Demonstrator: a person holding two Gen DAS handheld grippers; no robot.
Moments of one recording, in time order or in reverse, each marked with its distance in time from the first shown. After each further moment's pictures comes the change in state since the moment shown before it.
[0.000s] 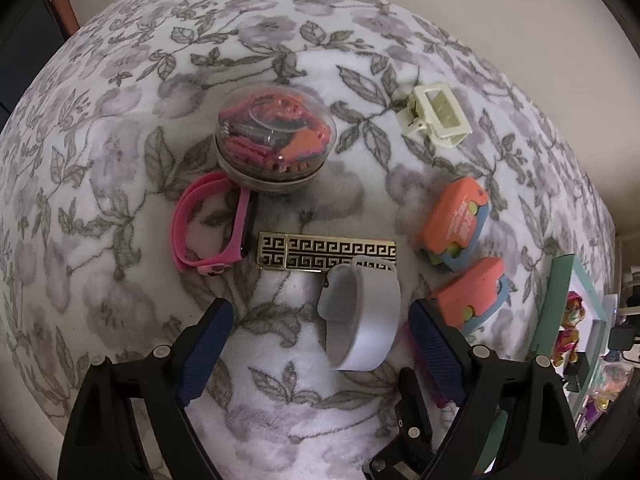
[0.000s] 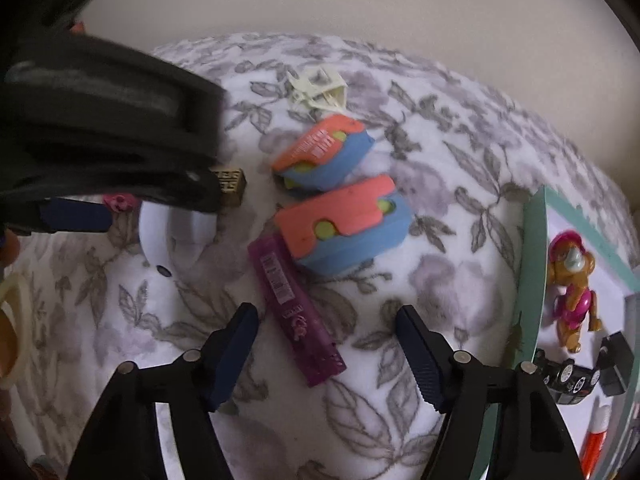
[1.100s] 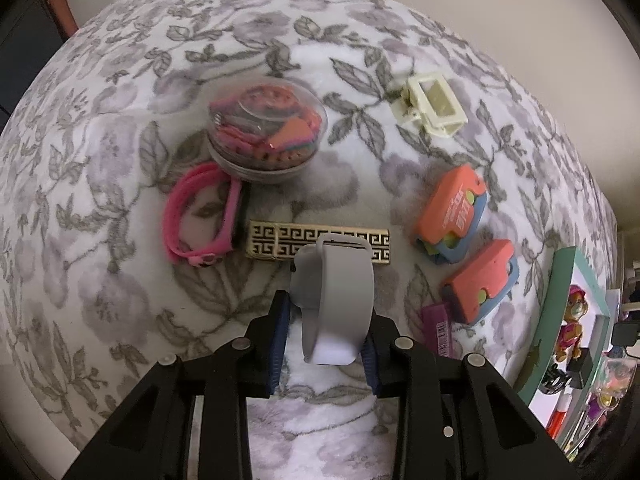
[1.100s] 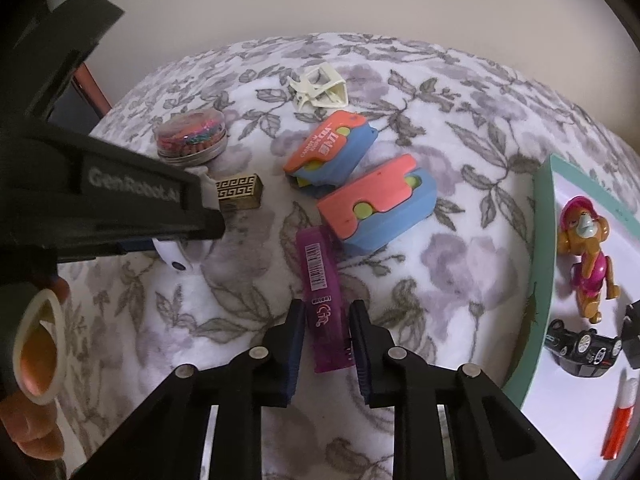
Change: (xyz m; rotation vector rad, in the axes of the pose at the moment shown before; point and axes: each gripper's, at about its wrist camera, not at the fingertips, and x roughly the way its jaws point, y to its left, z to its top) left arm -0.002 -0.010 -0.005 0.005 -0.004 -0.005; right arm -0.010 -0.013 -0.003 0.115 0.035 0.141
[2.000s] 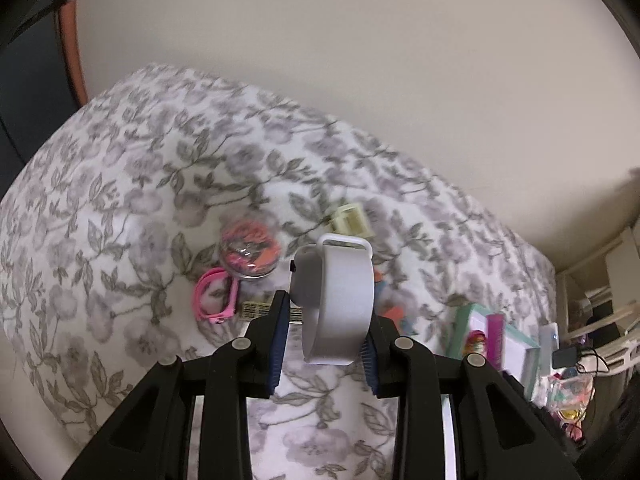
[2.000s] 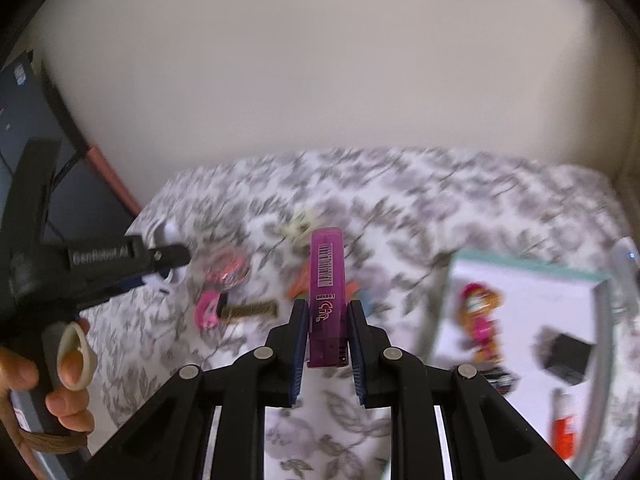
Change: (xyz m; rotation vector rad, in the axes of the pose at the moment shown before) left arm -0.134 -0.012 -0.002 0.026 -0.300 -0.129; right arm -0.145 -0.054 0.029 0.147 -0.283 0.062
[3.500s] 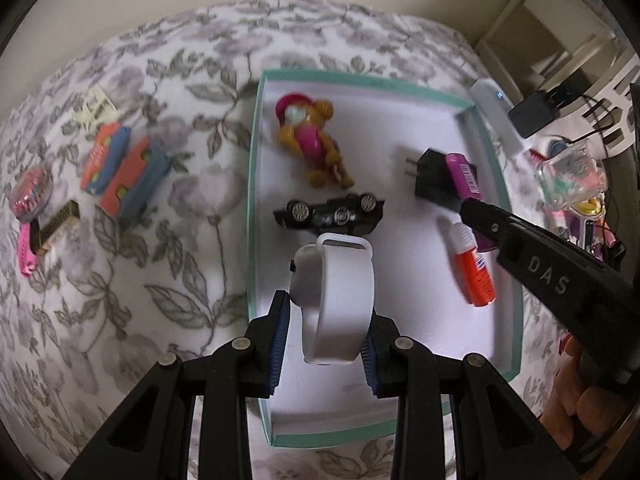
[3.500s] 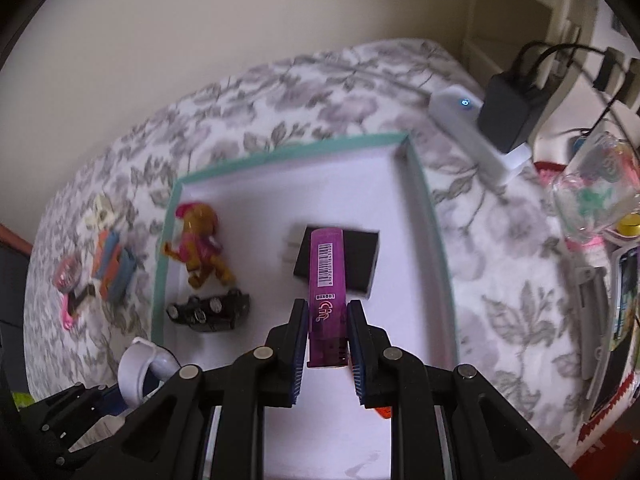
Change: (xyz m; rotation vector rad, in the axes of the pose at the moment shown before) left arm 0.077 -0.173 -0.161 0.514 0.390 -0.089; right arm -0.005 -0.191 -0.061 0.319 0.247 -0.321
